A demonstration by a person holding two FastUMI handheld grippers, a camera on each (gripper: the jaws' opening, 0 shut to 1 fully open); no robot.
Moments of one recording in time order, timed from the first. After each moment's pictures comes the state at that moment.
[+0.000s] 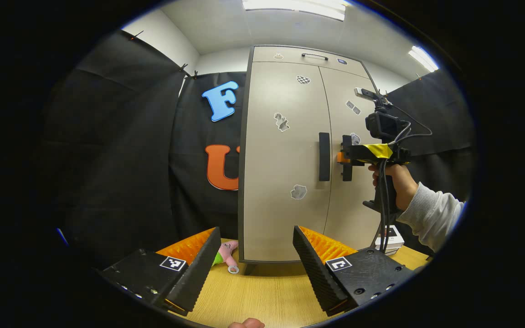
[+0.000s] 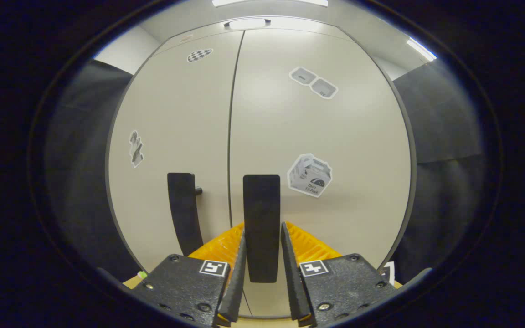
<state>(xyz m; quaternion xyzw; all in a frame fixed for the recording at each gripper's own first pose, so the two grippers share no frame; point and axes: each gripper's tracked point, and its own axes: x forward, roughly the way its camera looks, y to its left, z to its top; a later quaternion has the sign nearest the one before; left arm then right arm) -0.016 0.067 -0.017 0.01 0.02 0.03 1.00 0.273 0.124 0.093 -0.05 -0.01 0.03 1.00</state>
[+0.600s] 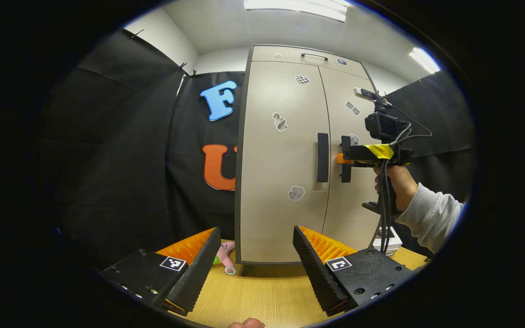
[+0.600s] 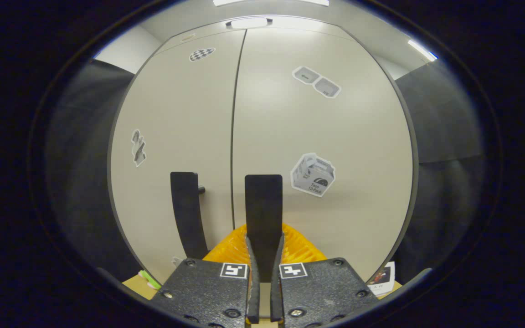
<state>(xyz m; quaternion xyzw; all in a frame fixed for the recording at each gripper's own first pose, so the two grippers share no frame) -0.010 0.064 -0.016 0.01 0.02 0.02 1.00 0.267 0.124 0.093 -0.04 -0.01 0.05 1.00</state>
